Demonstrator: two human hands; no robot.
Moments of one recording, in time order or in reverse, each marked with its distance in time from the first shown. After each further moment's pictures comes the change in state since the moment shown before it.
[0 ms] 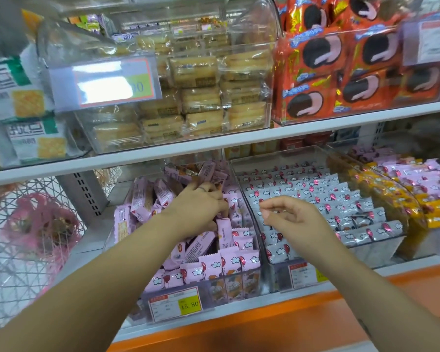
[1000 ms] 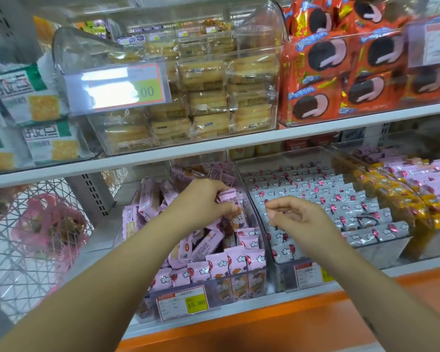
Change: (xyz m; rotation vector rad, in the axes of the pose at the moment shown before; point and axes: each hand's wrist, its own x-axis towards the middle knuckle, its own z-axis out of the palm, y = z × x) left_hand -0.016 0.010 -0.032 -0.661 0.145 -0.313; right_hand 0.000 -0.002 -0.001 0.011 0.005 -0.012
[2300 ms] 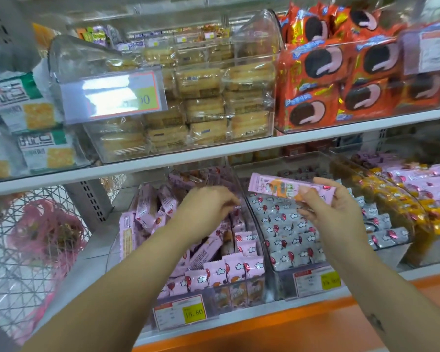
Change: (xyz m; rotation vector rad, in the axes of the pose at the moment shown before) left_hand 0.013 -0.006 0.016 0.222 0.120 0.216; right_hand 0.013 0.004 -0.018 0.453 0.414 -0.030
